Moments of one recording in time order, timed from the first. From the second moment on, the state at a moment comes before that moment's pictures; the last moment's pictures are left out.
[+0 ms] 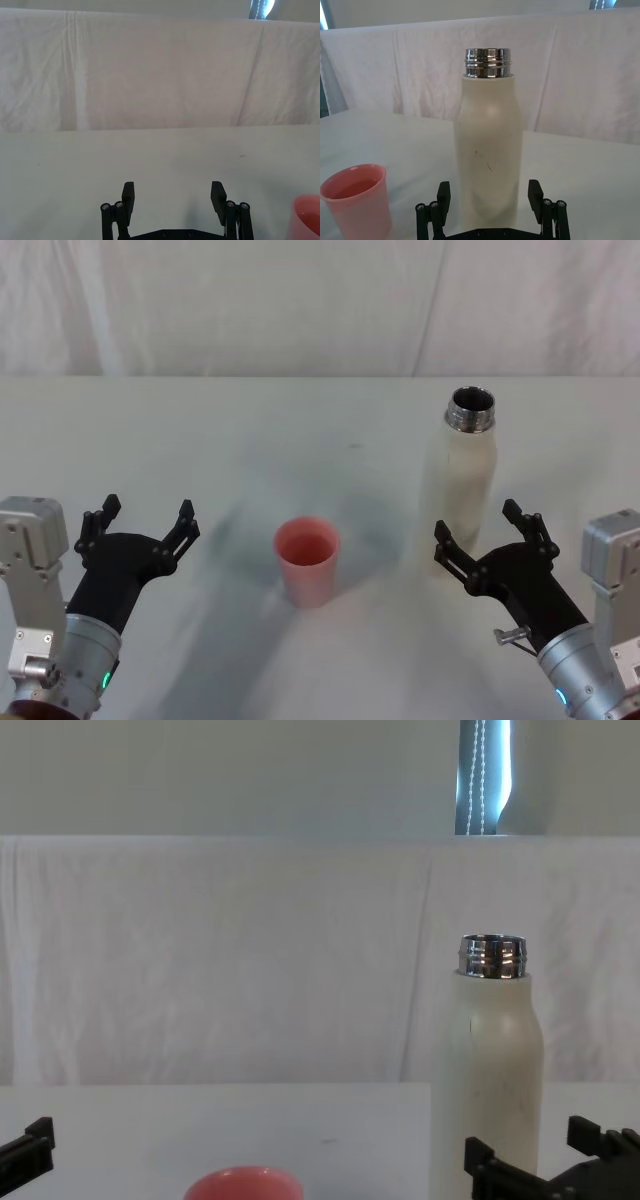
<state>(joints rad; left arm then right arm) 0.27 0.24 0.04 -1.85 -0.25 -0.02 -0.02 -0.17 0.13 -0.25 -1.75 0.10 -0.08 0.16</state>
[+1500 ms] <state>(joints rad) 0.27 0.24 0.04 -1.85 -0.25 -0.02 -0.02 -0.04 0.09 -0.27 -1.63 0.10 -0.09 0.17</state>
